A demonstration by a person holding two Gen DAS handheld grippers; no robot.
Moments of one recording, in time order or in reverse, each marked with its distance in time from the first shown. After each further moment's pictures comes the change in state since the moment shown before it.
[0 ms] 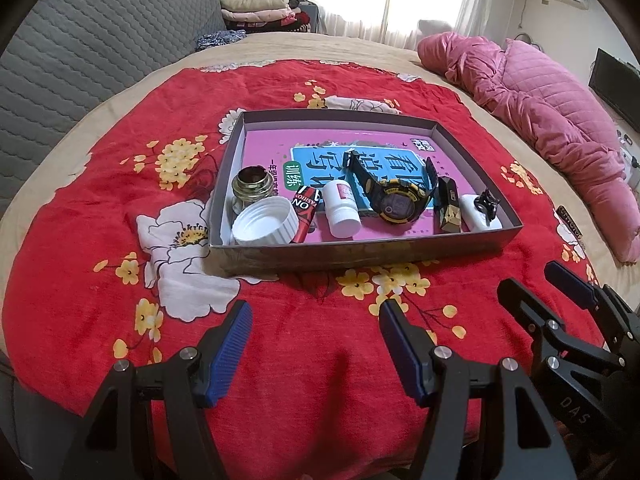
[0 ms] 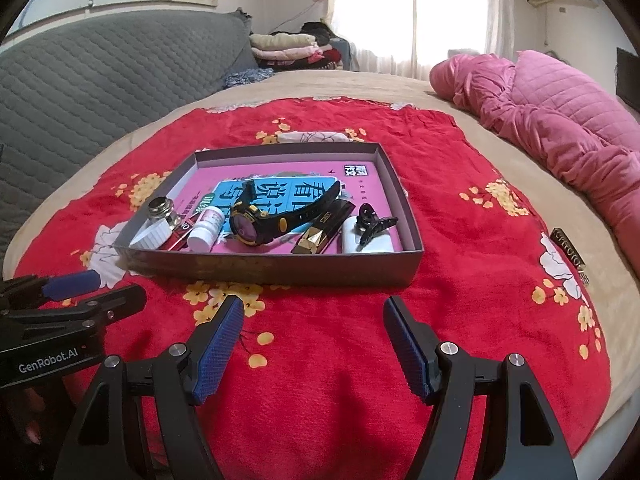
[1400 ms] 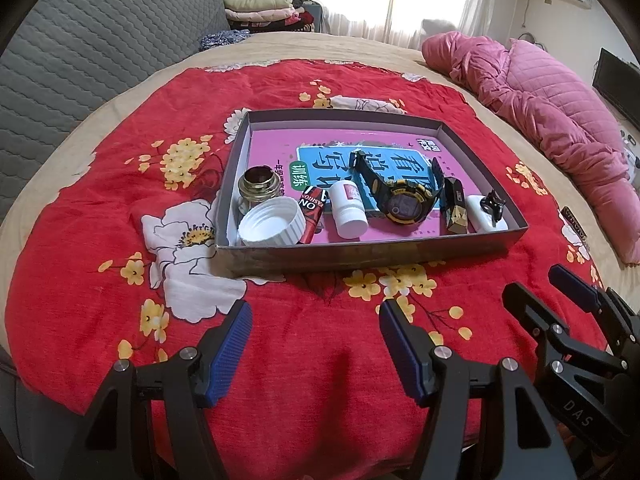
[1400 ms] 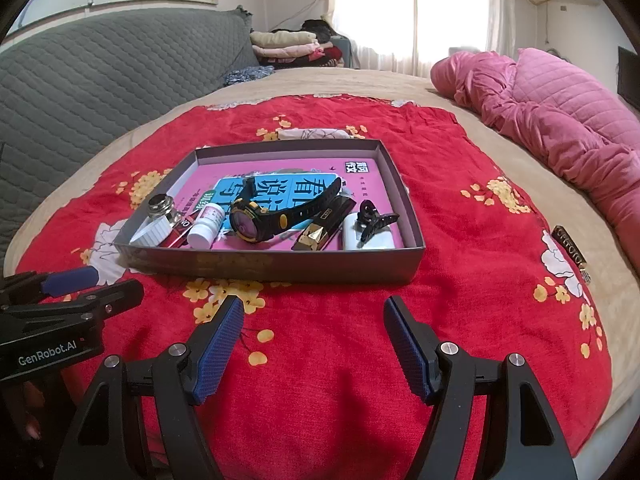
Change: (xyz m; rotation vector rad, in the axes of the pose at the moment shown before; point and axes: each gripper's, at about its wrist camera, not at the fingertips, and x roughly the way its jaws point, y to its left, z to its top) left arm 0.002 0.003 0.000 -0.003 0.001 0.014; right arm 0.002 0.000 -0.001 -0.001 0.011 0.002
